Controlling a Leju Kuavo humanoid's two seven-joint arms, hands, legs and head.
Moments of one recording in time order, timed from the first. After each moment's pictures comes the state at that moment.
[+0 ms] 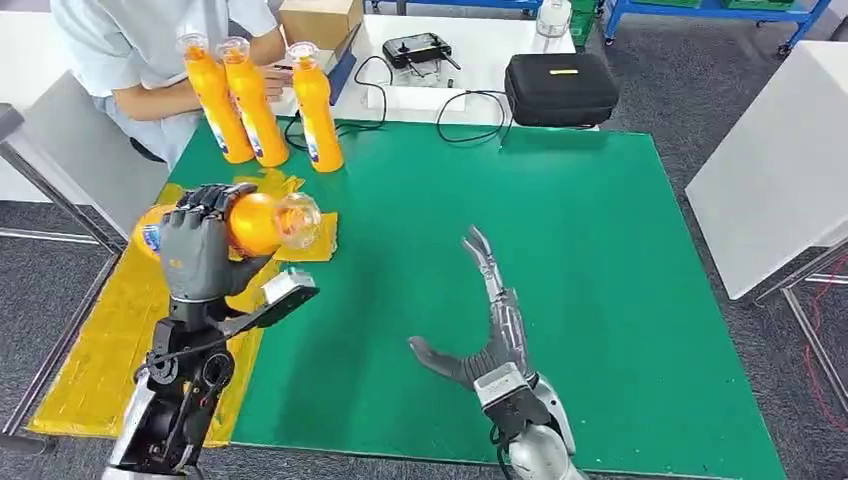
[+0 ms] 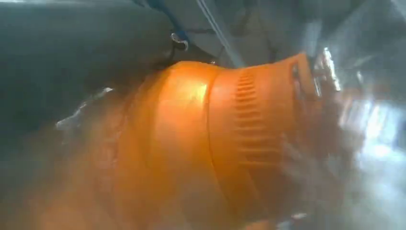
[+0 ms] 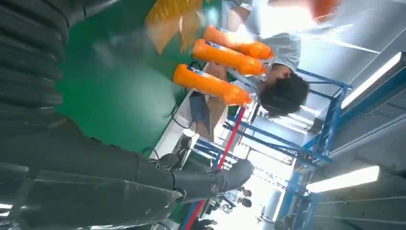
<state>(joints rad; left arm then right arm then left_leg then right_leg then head) -0.31 -0.01 -0.18 -1.37 -1.29 0.62 -0.17 -0.01 0.05 0.46 -1.59 0.32 -0.30 -0.46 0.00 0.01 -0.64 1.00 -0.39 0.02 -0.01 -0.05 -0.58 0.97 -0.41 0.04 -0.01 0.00</state>
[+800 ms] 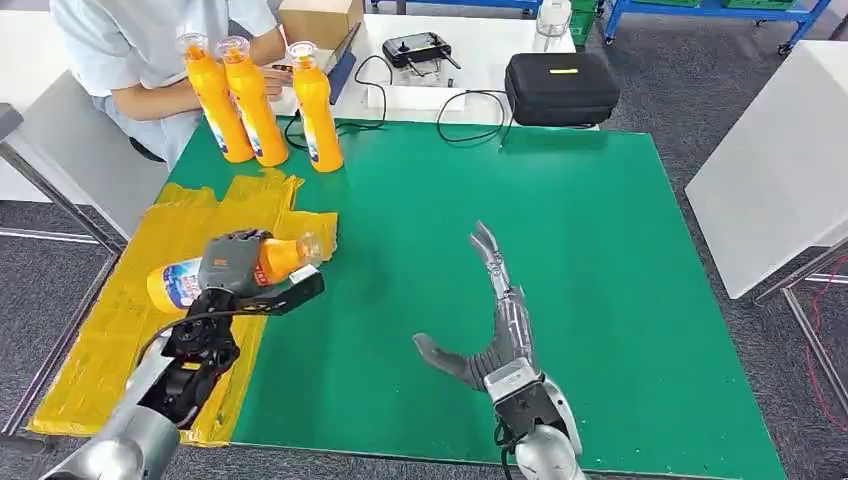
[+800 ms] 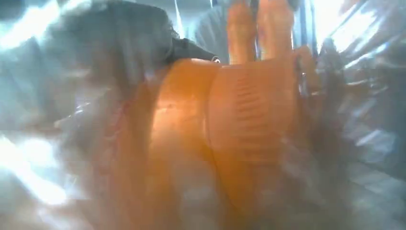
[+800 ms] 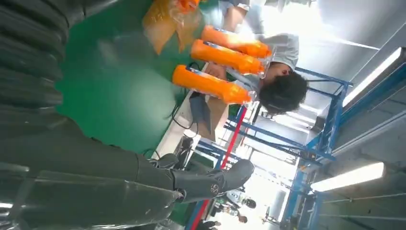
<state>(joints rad) -0.53 0.06 -0.26 -0.76 -1.28 0.41 0.00 0.01 0.08 0.42 -1.63 0.33 -0.24 -0.43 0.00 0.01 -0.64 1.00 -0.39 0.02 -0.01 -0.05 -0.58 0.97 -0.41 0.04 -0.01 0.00</state>
